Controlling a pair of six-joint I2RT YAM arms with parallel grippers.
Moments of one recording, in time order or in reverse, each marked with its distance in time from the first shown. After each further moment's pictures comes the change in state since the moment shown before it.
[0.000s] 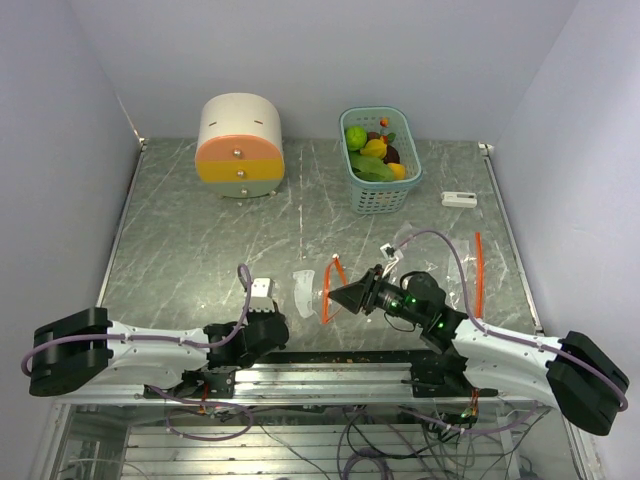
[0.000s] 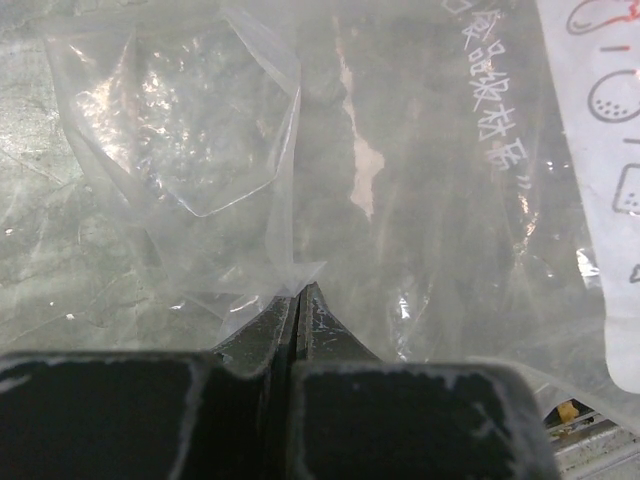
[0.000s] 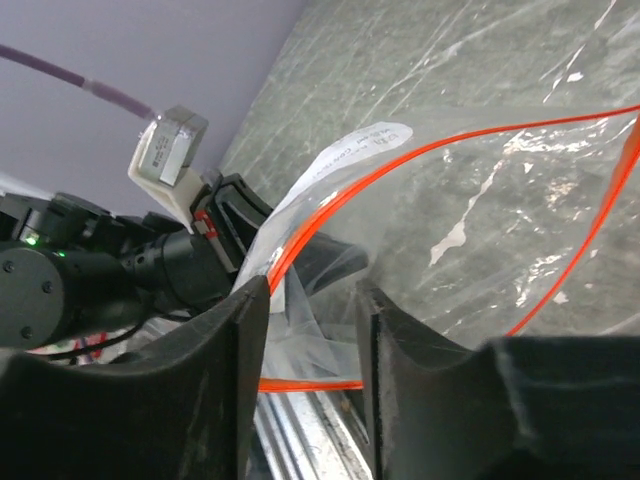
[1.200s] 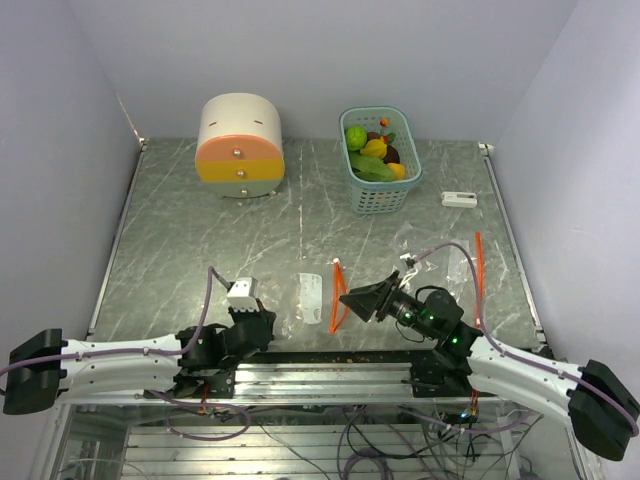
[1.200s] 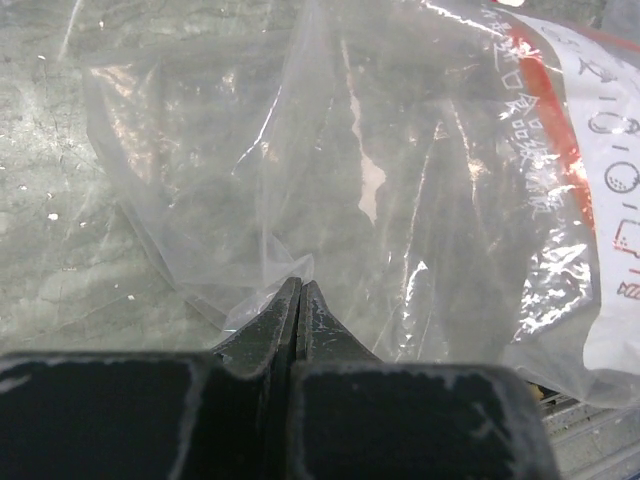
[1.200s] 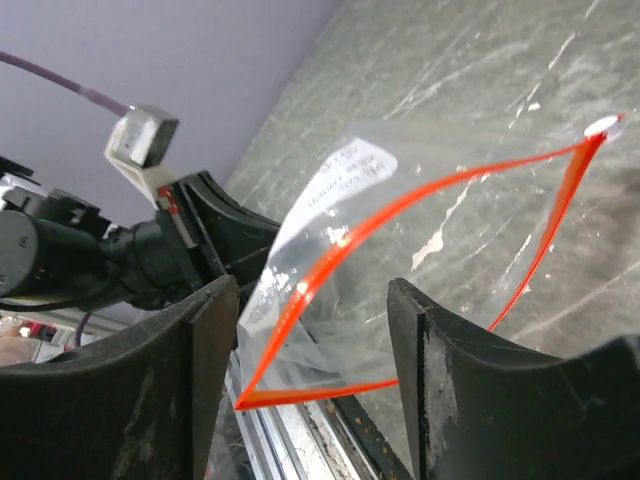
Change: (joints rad) left arm 0.000 -0.320 -0.024 -0.223 -0.021 -0.020; right arm 0.006 -0.213 -0.137 -0.006 0.088 -0.017
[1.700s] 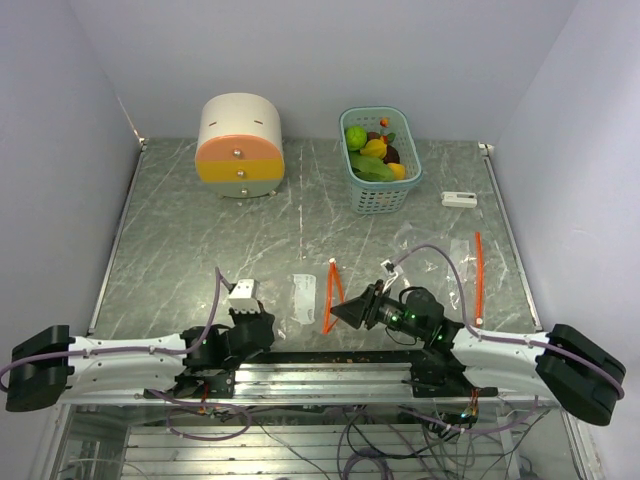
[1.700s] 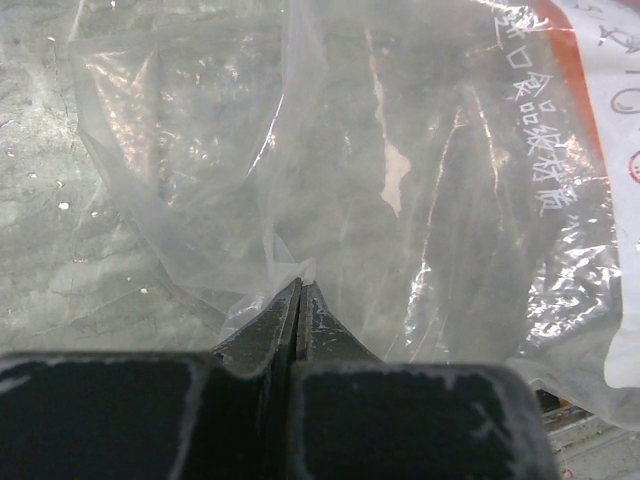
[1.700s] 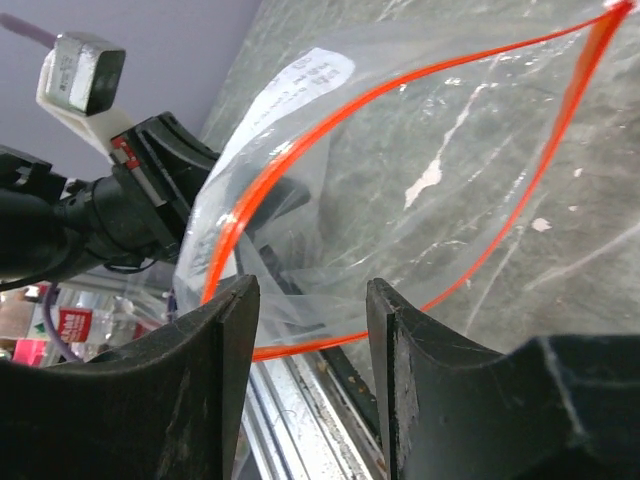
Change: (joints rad) left arm 0.000 0.063 -0.015 0.018 -0.001 -0.006; right arm 0.057 0.243 0.000 0.127 -0.015 0.035
